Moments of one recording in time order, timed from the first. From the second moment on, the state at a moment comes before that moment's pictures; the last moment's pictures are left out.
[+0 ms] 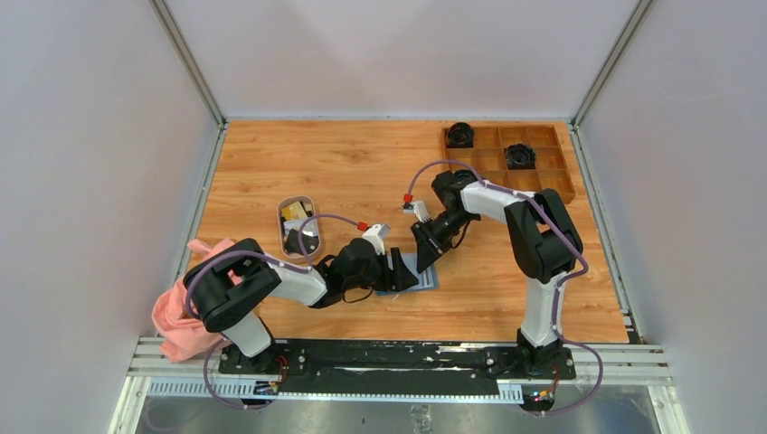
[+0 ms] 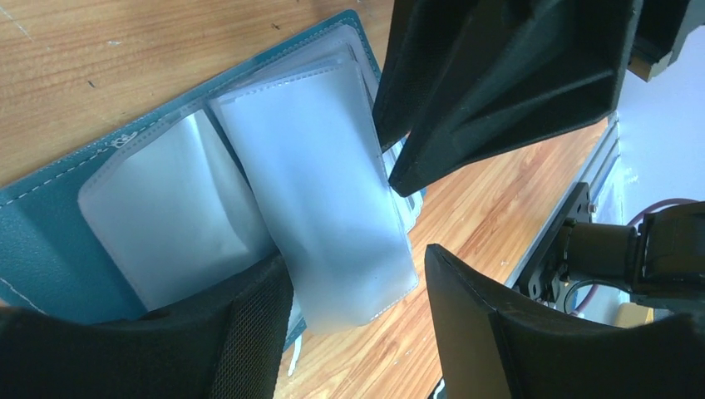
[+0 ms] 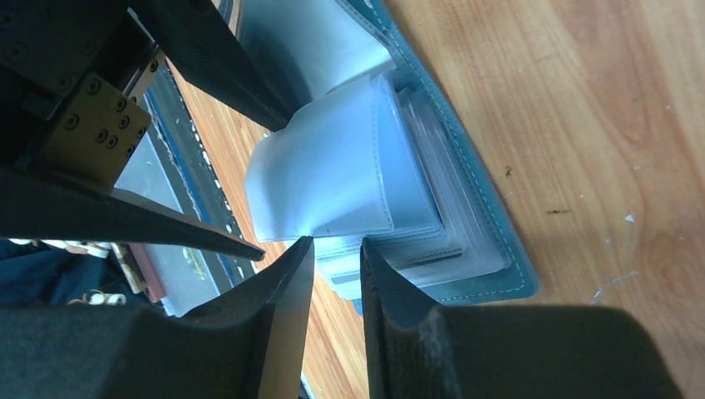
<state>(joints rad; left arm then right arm) -0.91 1.61 0.45 0.65 0.12 -0.86 0.47 1.95 1.25 -0.86 -0.85 -0.41</state>
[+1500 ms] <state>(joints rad) -0.90 1.77 0.52 0.73 0.09 -0.91 0.44 1.99 1.24 -0.72 -0.94 -0.25</state>
